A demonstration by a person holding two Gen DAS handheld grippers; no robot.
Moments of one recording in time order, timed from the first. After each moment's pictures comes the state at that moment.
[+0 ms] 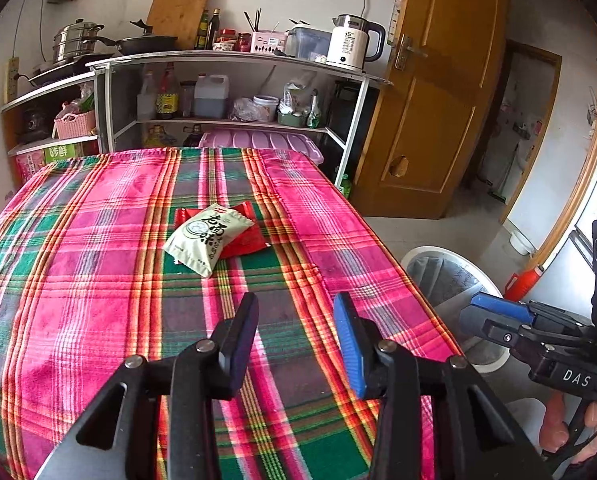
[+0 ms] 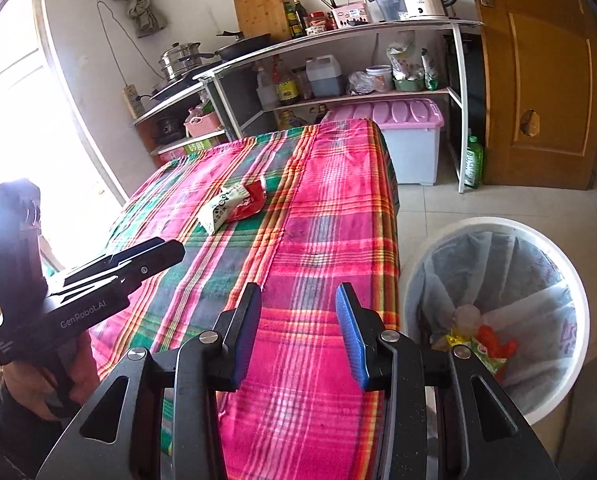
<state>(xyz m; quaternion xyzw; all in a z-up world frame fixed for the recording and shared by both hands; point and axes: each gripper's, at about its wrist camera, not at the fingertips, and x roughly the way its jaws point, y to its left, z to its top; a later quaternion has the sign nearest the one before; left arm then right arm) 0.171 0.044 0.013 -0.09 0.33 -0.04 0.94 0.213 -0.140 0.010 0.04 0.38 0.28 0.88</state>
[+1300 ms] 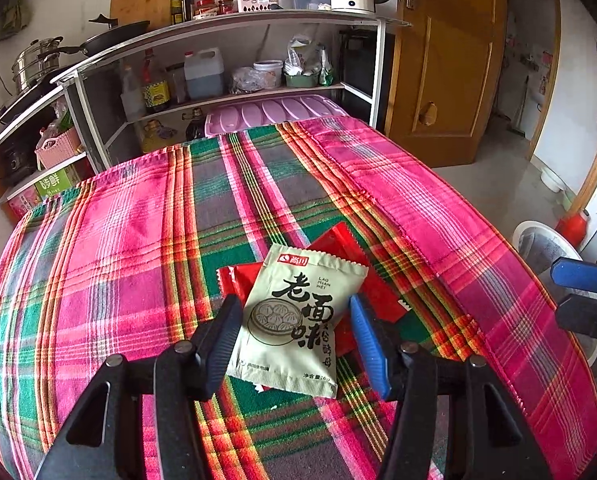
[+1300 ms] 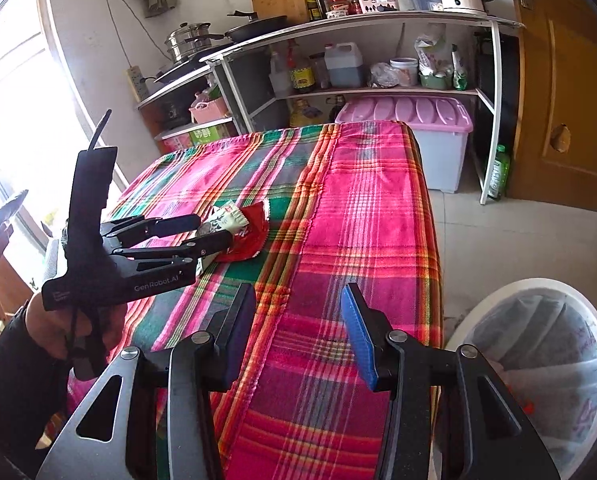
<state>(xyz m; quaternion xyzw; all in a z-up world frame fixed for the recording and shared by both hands) 0.301 0.093 -0.025 0.02 0.40 -0.04 0.91 0.295 -0.085 -0.004 0.02 0.39 0.30 0.87</state>
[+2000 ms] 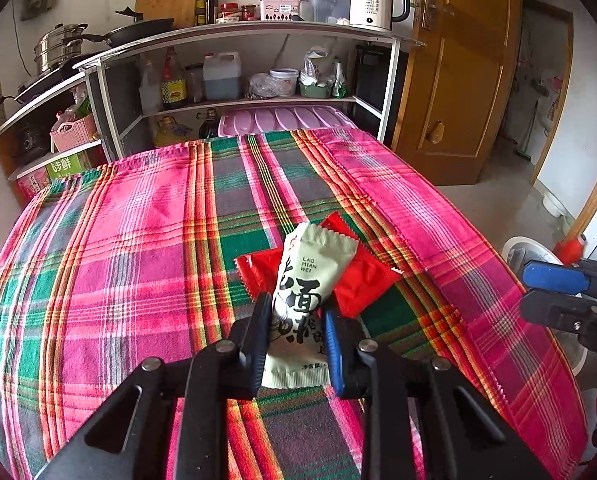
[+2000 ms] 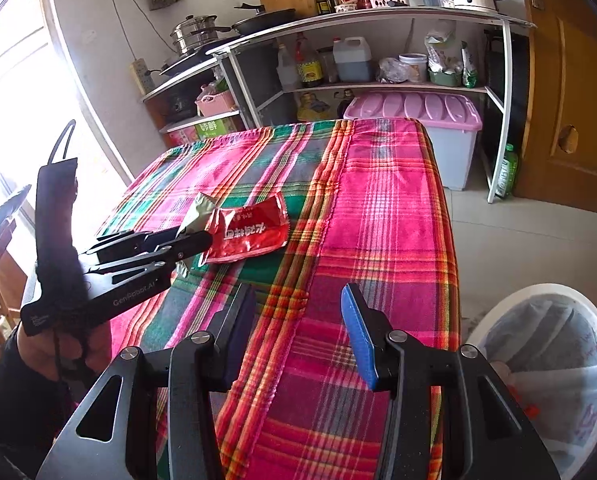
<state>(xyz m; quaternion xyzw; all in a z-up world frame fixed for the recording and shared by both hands) 0.267 0.105 -0.013 -0.02 0.38 -0.02 0.92 0.297 -0.068 -0.001 0.01 0.40 0.31 0.86</state>
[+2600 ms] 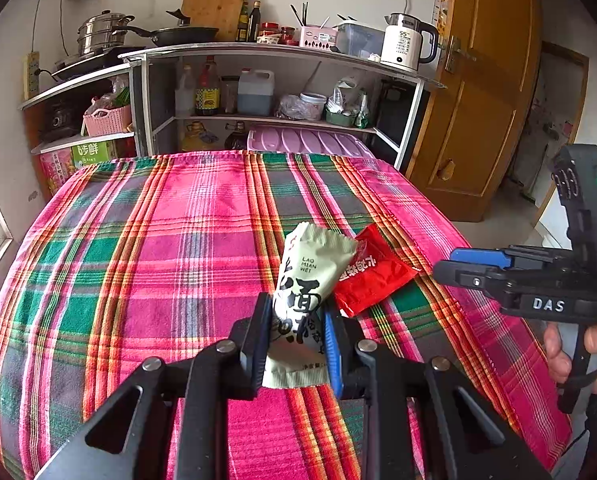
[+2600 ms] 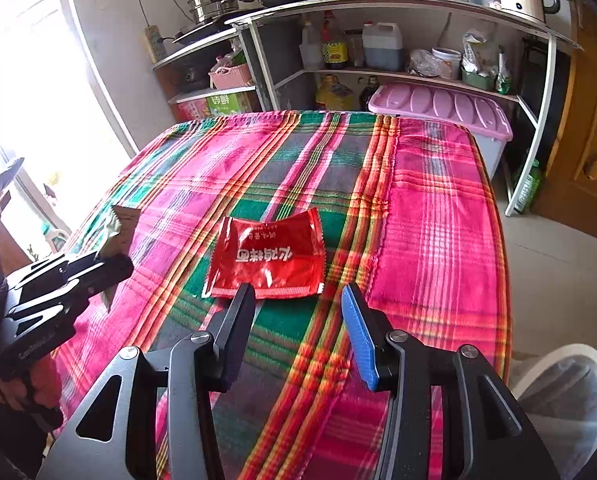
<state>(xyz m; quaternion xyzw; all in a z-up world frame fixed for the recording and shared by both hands) 0.217 0.153 0.001 -0.08 0.34 0.00 0.94 0.340 -0.004 -0.012 -0.05 0.42 0.33 0.84</state>
